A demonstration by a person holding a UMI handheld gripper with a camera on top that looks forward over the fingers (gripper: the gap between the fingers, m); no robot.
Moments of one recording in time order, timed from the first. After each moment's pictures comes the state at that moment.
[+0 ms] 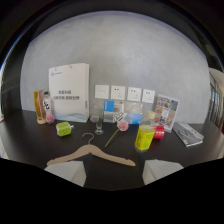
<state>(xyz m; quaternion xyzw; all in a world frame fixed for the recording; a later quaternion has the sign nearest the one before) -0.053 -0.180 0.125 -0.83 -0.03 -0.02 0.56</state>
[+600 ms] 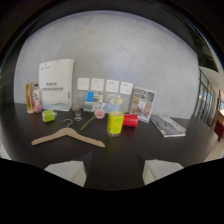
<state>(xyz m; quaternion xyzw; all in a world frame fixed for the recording) 0.041 -0.255 0.108 -0.83 0.00 -0.08 0.55</state>
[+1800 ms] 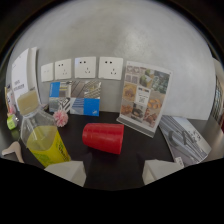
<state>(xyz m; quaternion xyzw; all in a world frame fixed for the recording) 0.188 -0.003 0.031 -0.87 -0.03 -0.03 0.50</state>
